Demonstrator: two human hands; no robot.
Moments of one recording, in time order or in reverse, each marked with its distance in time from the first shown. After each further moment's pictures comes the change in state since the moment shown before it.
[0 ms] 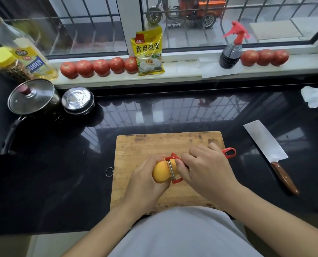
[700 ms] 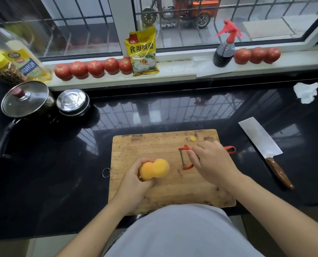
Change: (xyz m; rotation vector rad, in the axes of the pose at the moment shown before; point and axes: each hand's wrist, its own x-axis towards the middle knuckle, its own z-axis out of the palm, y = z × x) left_hand -0.002 -0.017 -0.008 -0.359 -0.100 -0.302; right_hand -0.014 0.049 0.047 0.191 -0.186 0.198
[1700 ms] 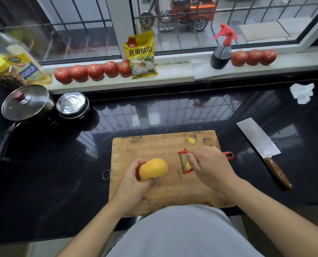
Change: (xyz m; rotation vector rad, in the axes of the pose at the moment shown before) left_hand -0.003 0.007 -0.005 -0.018 0.000 -0.017; right_hand -0.009 -0.008 -0.002 0.071 -0.046 0.051
